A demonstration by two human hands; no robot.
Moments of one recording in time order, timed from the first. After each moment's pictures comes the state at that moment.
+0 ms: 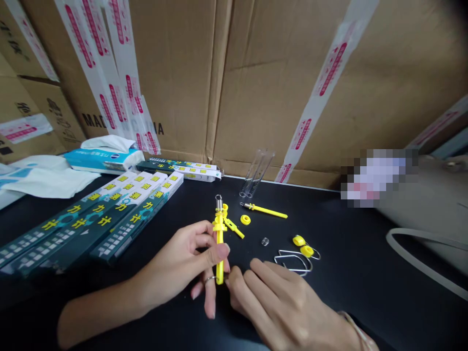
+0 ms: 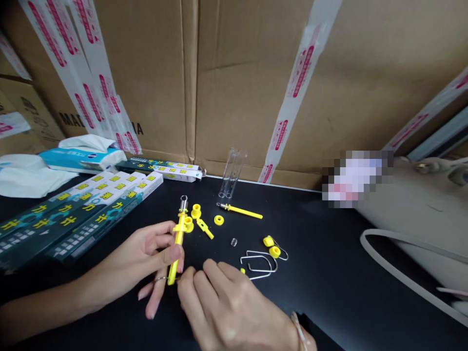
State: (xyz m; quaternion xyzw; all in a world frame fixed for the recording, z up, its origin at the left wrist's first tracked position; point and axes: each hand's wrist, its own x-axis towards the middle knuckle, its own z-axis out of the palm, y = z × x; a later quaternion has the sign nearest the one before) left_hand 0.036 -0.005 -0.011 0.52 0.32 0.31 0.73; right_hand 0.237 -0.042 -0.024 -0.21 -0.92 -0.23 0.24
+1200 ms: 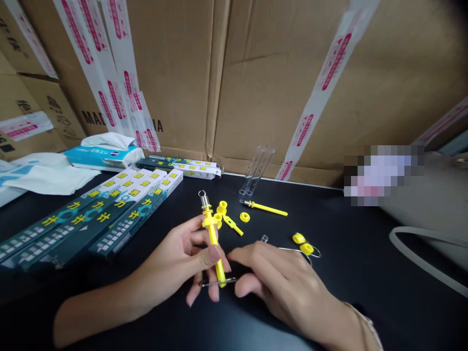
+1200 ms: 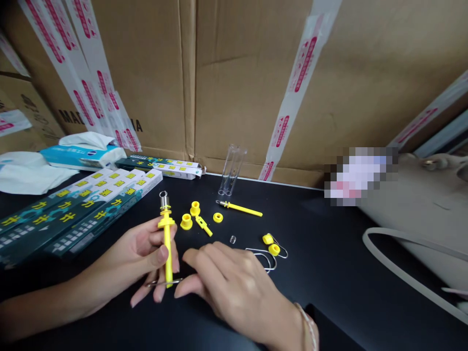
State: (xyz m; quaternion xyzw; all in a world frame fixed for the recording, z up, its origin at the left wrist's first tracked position) left_hand 0.033 -0.008 -0.025 0.49 0.28 0.36 0.74; right_hand 0.244 -0.033 -0.014 -0.27 -0.89 0.02 0.35
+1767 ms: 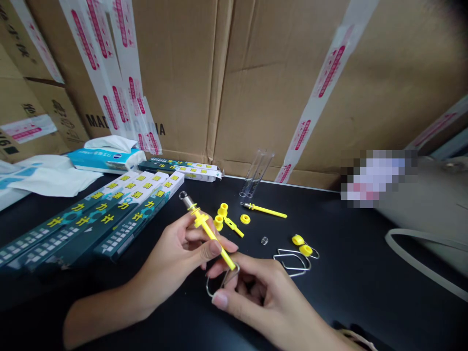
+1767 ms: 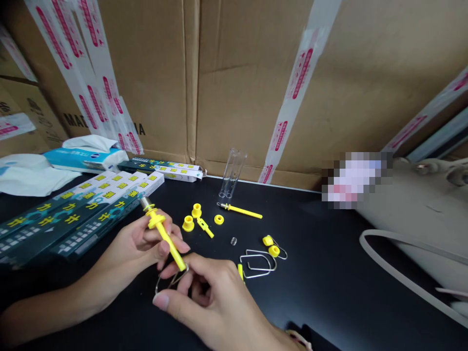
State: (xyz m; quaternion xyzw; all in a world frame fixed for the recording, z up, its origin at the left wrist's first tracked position) left_hand 0.034 -0.010 -0.014 0.49 0.35 0.45 0.66; right_hand 0.217 -0.049 -0.013 -0.42 -0.65 0.55 0.31
